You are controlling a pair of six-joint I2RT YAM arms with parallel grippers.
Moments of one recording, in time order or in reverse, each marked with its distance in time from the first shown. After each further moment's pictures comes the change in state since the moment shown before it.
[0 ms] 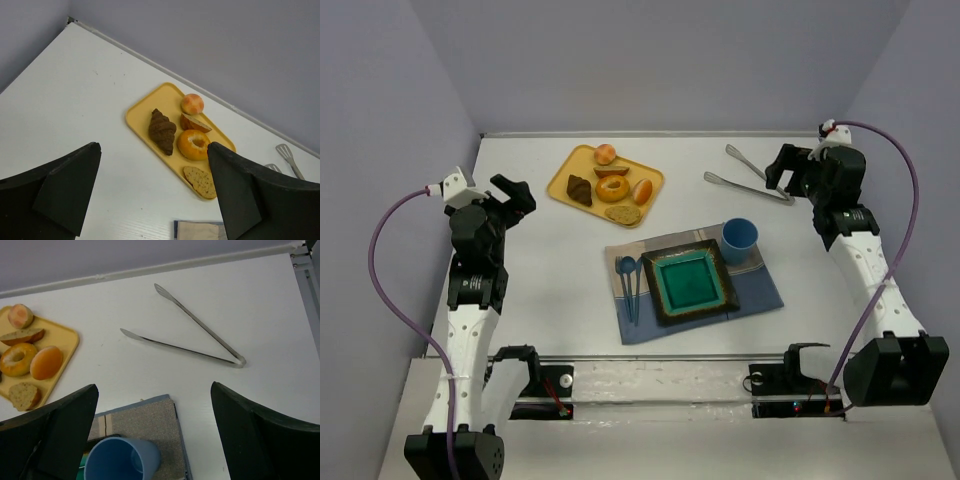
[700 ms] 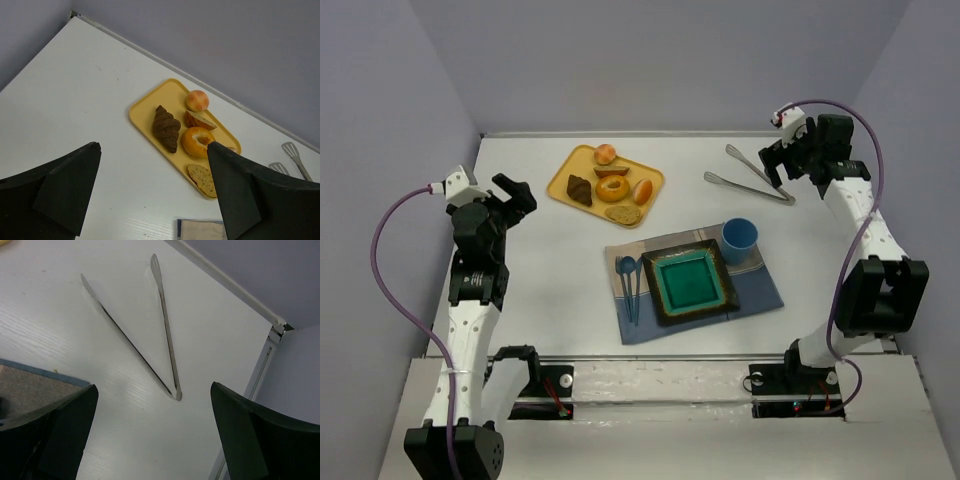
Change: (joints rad) left arm 0.000 0.020 0.000 0.000 -0.002 0.003; right arm -0.042 0.369 0.322 -0.188 -0.216 -0.754
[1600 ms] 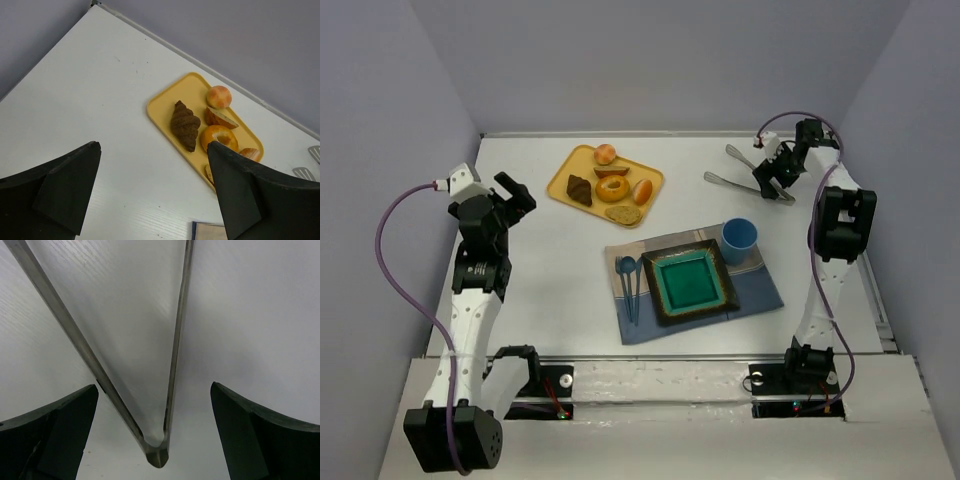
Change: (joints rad) left arm 0.000 0.074 0.000 0.002 -0.064 0.021; right arm -0.093 0.783 0.597 -0.372 -0.074 -0.341
